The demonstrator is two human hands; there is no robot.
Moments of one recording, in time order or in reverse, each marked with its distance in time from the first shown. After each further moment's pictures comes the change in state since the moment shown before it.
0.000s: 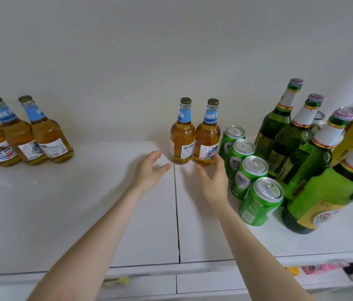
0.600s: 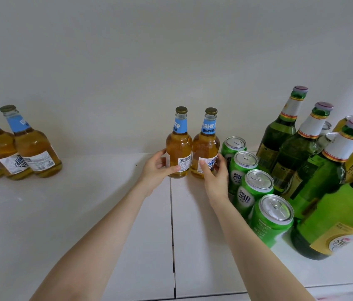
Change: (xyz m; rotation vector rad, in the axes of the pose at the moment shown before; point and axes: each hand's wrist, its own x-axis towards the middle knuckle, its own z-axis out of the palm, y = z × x) left_hand 0.062 0.003 0.033 -0.399 -0.100 -0.001; right_hand 0.061 0.015 0.016 0.309 0.029 0.039
